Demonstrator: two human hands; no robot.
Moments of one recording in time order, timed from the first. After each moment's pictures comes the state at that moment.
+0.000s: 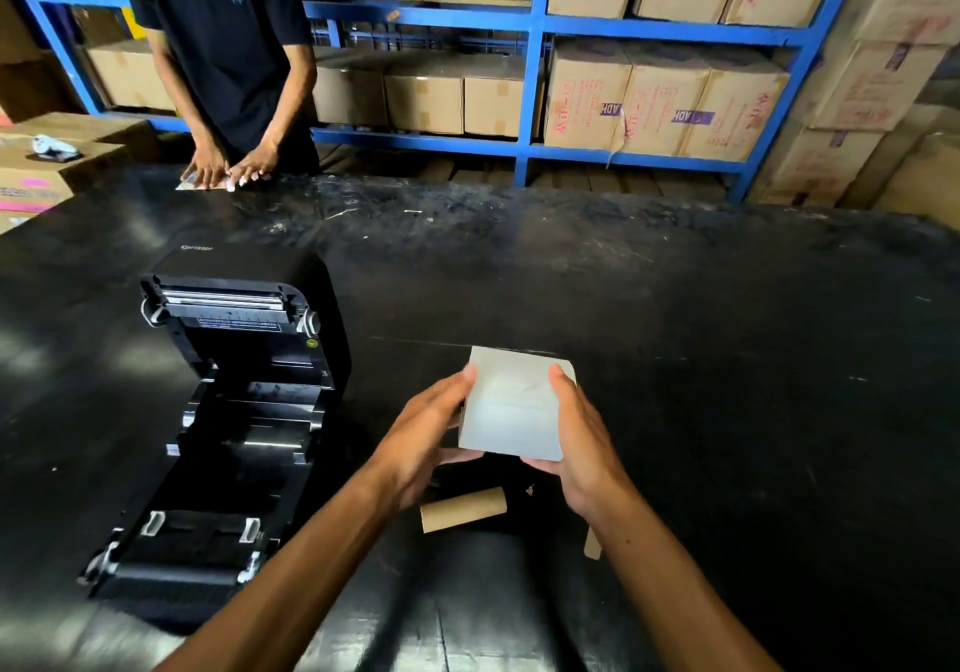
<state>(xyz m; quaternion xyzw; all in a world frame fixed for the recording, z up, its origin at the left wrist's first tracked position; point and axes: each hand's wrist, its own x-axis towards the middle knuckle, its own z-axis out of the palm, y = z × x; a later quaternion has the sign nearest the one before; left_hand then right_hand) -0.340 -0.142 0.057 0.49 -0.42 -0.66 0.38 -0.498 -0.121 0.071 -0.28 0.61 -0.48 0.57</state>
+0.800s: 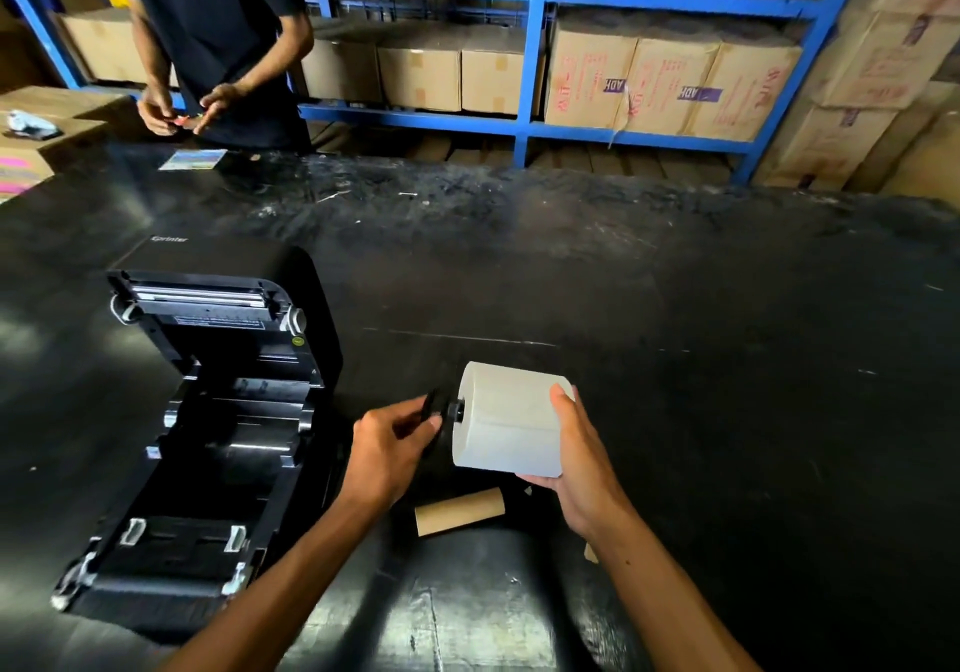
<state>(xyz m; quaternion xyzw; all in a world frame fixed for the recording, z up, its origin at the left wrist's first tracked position) -0.313 -0.154 0.001 0.61 -0.58 -0.33 0.43 -0.504 -0.127 0.037 -0.28 0.59 -0.47 0.59</state>
